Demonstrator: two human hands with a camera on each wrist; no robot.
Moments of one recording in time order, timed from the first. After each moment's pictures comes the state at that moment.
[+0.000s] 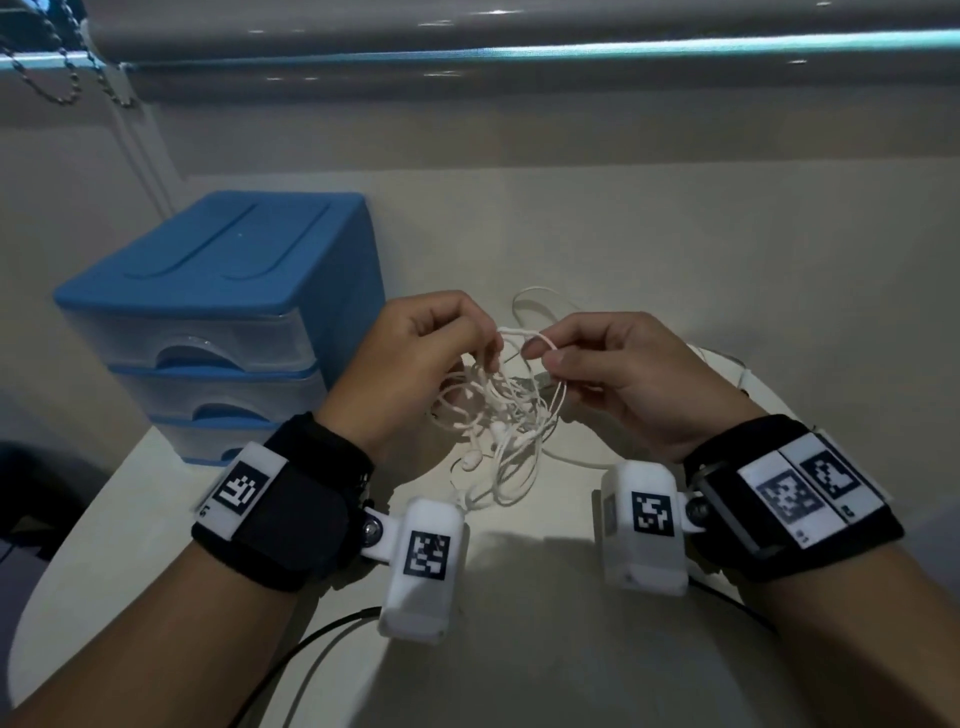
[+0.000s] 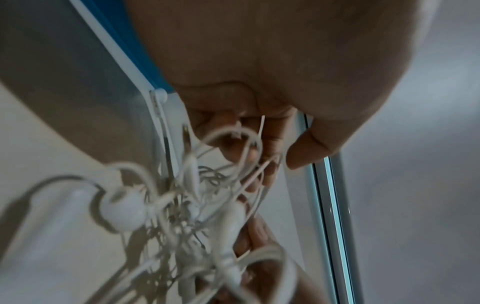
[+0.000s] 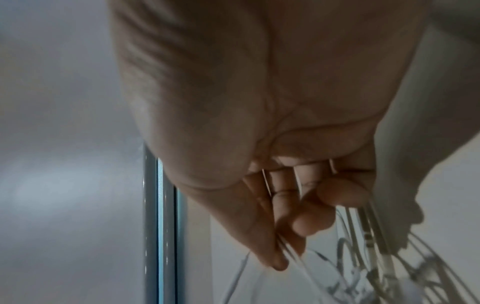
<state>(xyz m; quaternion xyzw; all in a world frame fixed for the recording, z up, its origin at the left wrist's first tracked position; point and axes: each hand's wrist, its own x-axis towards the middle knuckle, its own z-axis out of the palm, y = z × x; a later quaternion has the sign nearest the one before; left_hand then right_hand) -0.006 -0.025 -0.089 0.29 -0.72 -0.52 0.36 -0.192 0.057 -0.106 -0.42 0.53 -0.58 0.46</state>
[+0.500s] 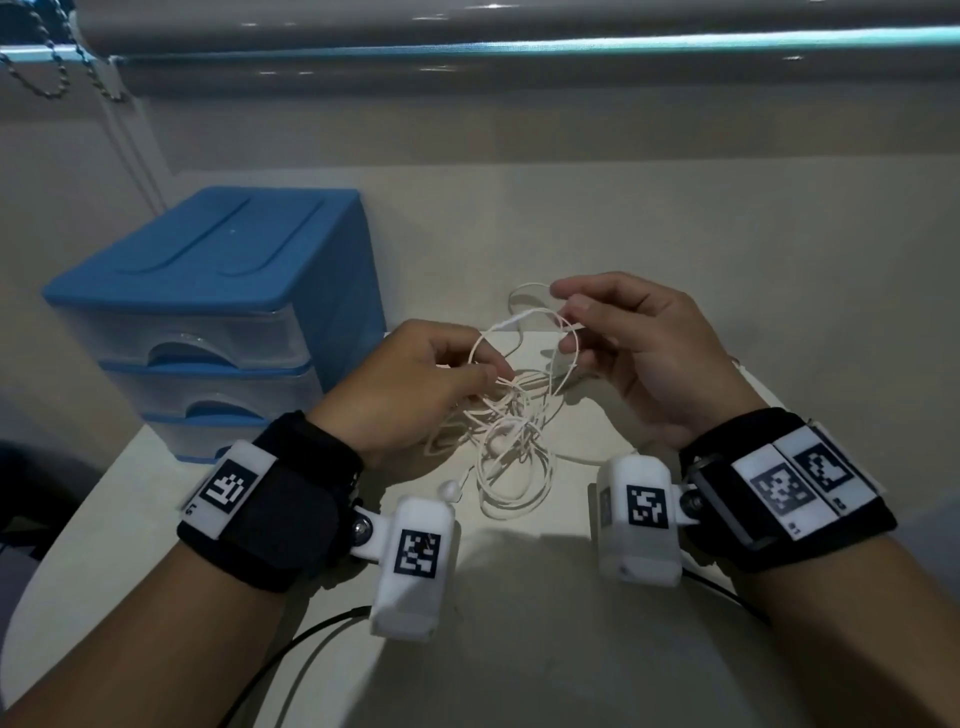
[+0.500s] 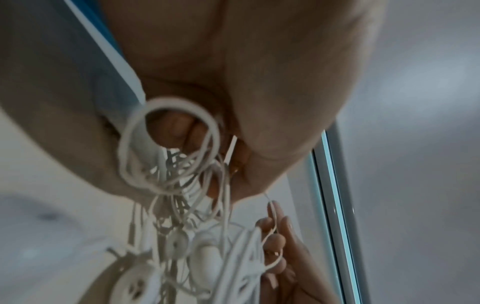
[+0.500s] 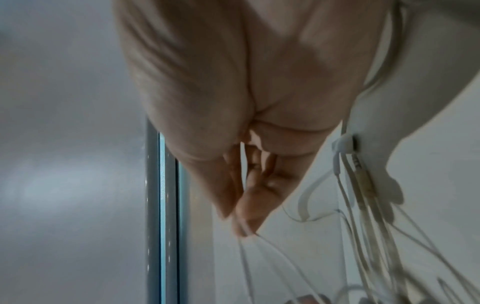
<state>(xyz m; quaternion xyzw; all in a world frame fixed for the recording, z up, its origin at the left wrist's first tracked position) -0.004 -0.028 -0.095 0.34 -0.79 -0.46 0.22 -0.200 0.052 -0.103 -0.36 0.46 -0.70 0.41</state>
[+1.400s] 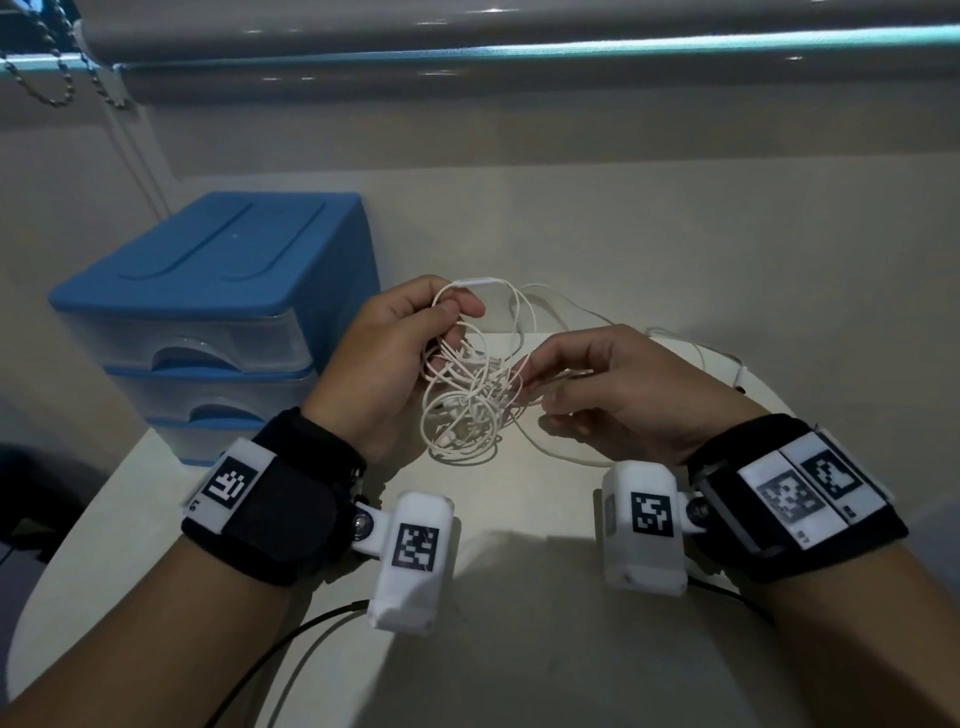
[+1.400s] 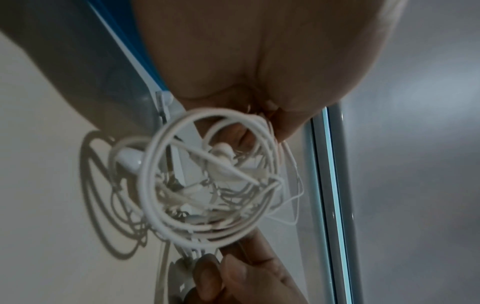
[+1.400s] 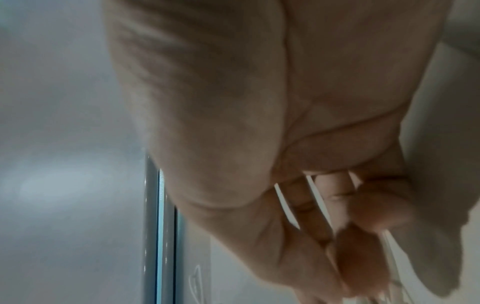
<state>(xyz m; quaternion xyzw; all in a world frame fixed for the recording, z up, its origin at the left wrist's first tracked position) -0.007 -0.031 -0.092 0.29 -0.60 -0.63 0.39 -0.185 0.066 -0.101 -0.45 0.55 -0.49 0.51</state>
